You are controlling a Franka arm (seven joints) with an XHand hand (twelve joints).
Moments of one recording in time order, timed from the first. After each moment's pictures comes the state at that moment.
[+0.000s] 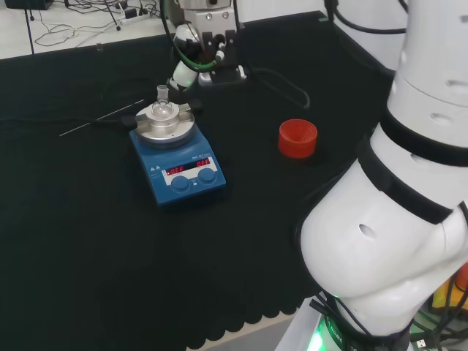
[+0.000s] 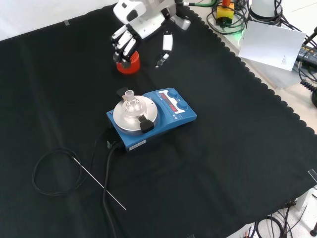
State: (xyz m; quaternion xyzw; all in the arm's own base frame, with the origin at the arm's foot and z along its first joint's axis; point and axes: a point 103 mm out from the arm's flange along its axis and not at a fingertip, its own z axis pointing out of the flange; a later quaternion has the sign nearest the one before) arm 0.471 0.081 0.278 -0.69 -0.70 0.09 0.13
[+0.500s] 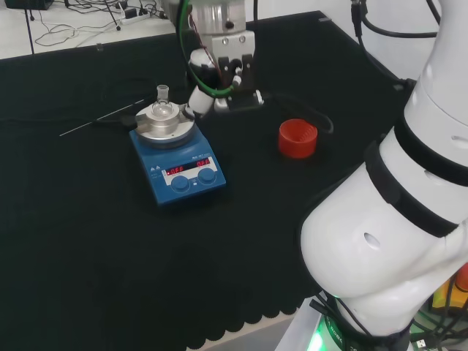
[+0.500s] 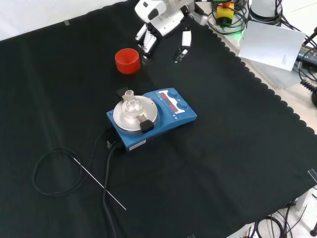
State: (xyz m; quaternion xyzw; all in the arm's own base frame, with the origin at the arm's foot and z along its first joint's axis) arm 0.406 0.075 0.259 -0.69 -0.70 0.11 0.15
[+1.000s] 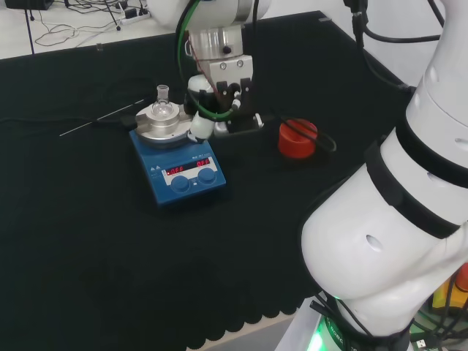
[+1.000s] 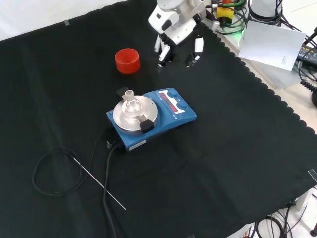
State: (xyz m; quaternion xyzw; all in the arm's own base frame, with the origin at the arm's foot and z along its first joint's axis) arm 0.371 0.092 0.234 -0.68 -0.70 0.13 0.17
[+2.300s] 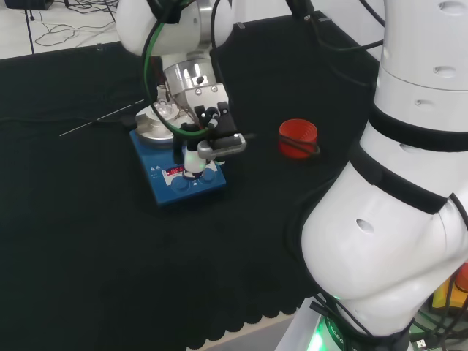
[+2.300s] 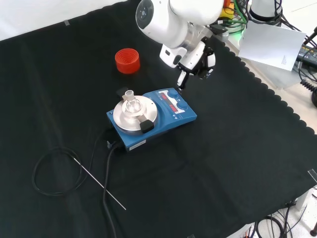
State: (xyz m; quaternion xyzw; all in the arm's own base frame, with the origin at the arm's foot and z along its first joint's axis) arm 0.344 0.132 0.192 -0.62 -0.69 0.26 0.28
